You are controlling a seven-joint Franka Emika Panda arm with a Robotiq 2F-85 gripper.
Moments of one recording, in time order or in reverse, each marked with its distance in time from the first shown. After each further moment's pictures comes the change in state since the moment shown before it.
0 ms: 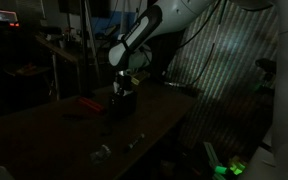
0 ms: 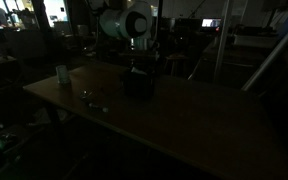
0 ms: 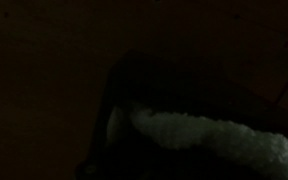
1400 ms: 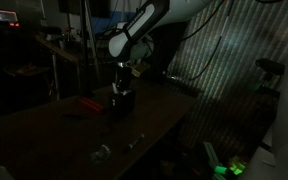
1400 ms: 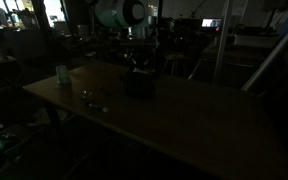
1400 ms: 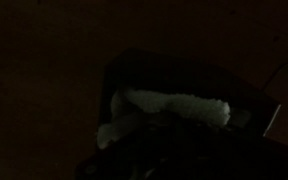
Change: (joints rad) arm 0.009 -0.092 0.005 -0.017 -0.048 -0.017 0.002
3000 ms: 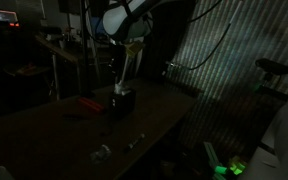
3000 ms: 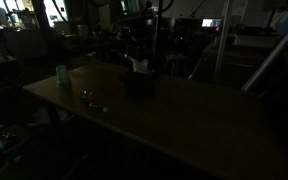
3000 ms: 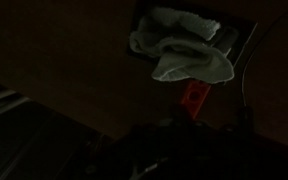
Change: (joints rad) arm 0.062 -0.114 -0.006 0.060 -0.080 0.012 0.033
